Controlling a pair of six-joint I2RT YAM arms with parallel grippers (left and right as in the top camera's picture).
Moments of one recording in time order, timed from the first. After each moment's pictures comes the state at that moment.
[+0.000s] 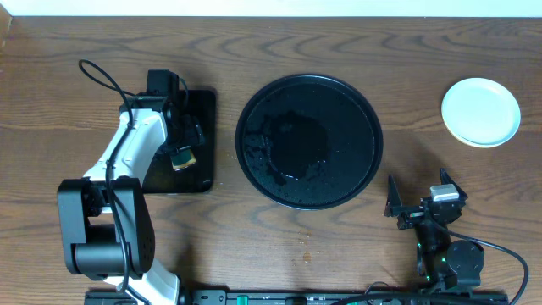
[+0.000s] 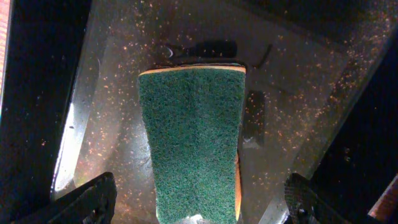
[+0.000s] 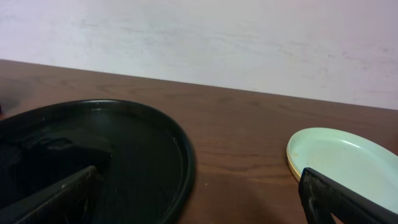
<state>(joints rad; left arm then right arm) 0.01 1.79 1.20 -0.80 -0.09 -0.35 0.03 0.01 0.01 -0.06 -0.10 -0.04</state>
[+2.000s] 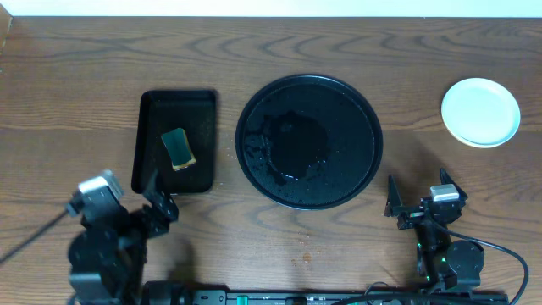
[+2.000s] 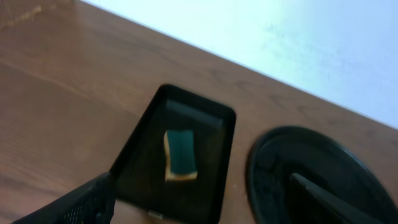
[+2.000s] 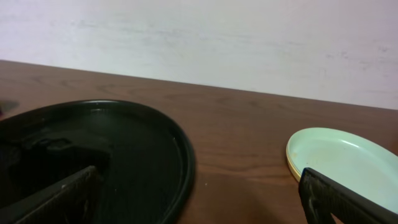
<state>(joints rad) 0.01 0.34 0.76 -0.81 -0.09 -0.35 0.03 0.01 0.01 -0.06 -0.10 -0.04</state>
